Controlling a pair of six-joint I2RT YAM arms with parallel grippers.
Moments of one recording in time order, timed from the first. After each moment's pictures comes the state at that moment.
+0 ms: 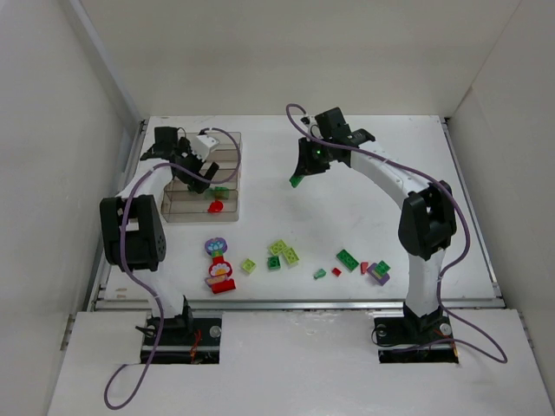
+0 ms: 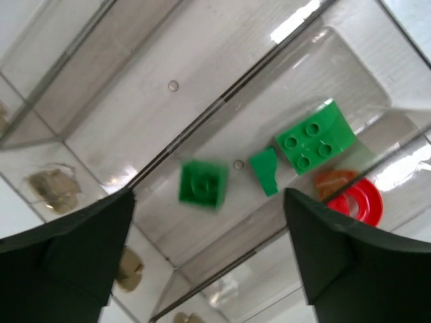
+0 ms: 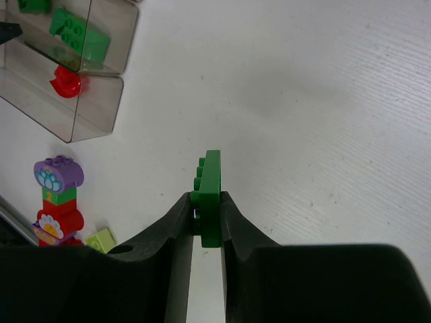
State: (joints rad) left arm 0.05 1.82 1.33 -0.45 0.35 0.70; right arm 0.48 2.00 1.79 -0.64 -0.30 0.28
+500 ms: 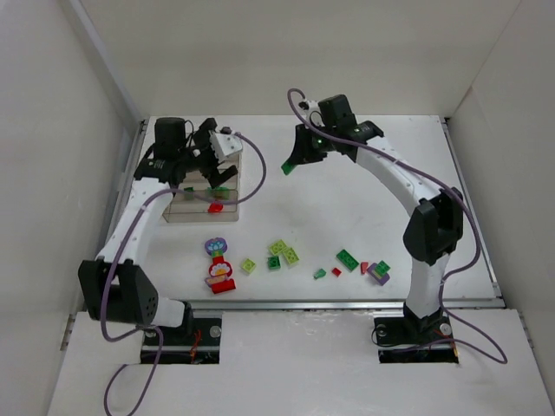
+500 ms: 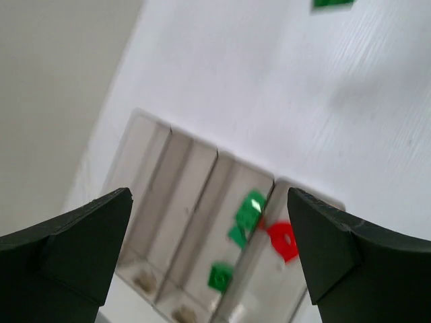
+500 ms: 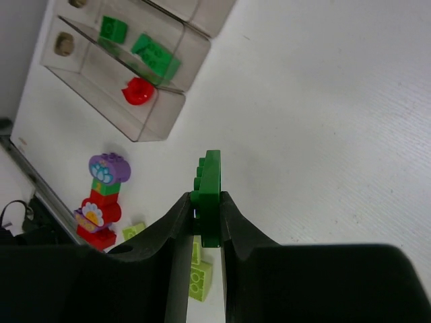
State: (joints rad) left arm -0.08 1.44 1.31 -0.53 0.60 0.92; right arm 0.49 1.96 1.86 -0.64 -0.39 0.26
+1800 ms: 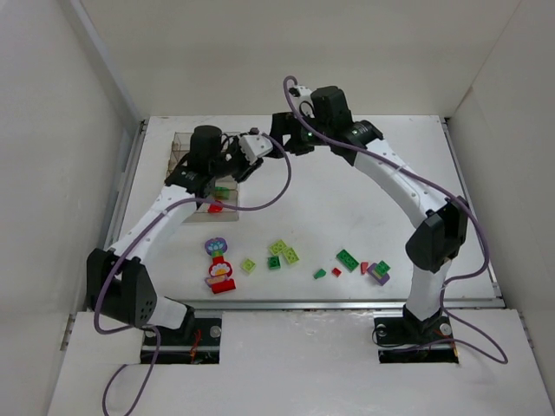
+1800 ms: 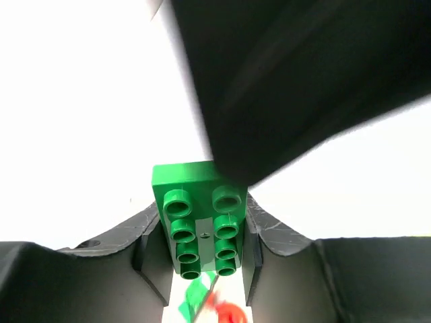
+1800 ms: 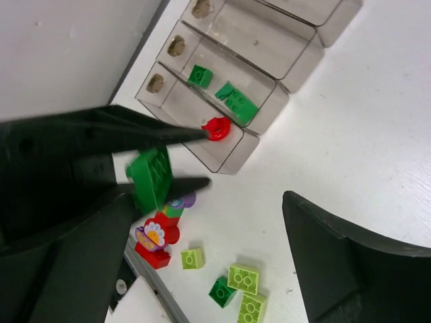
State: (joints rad) left arm -0.38 1.40 1.17 -0.19 0.45 0.60; right arm 0.59 1.88 1.93 -0.54 -0.41 0.36
